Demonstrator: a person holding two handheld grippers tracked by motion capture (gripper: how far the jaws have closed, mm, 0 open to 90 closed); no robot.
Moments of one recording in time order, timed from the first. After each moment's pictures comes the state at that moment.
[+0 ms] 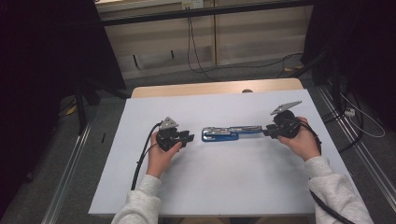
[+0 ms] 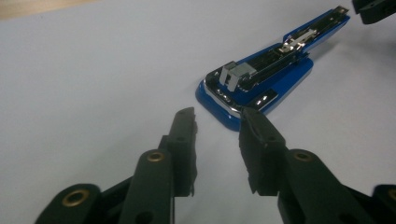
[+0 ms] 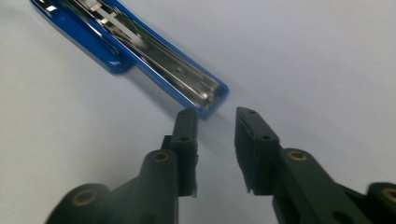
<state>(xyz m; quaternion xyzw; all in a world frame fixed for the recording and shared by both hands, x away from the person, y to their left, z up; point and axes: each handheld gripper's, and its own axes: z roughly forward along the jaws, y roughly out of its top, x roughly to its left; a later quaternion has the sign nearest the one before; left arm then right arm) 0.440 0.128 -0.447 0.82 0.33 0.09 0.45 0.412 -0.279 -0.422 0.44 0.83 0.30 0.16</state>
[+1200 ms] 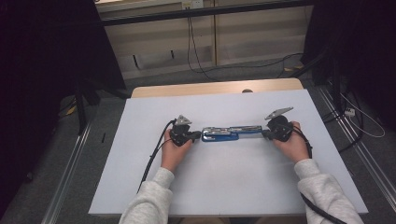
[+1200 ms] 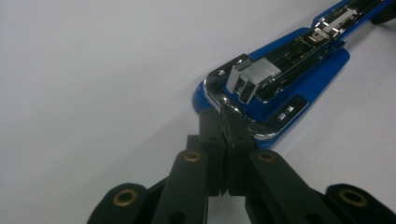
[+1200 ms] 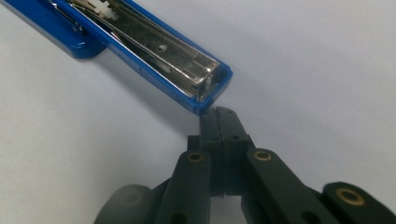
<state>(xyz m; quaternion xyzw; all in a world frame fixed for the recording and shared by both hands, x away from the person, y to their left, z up) 0.462 0.090 -0.470 0.84 0.34 0.09 0.42 0.419 -0.268 -0.451 0.45 0.83 0.28 0.17</state>
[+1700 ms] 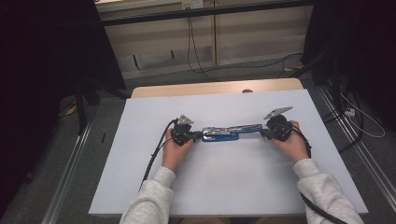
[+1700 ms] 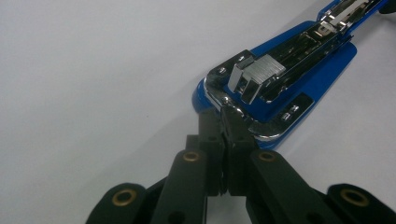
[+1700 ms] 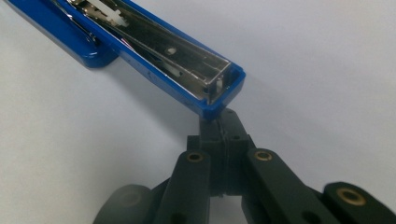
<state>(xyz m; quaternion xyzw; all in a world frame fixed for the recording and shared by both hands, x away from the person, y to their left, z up) 0.464 0.089 -0.470 0.84 0.34 0.09 0.42 0.420 -0.265 -0.448 0.44 0.83 0.29 0.17</state>
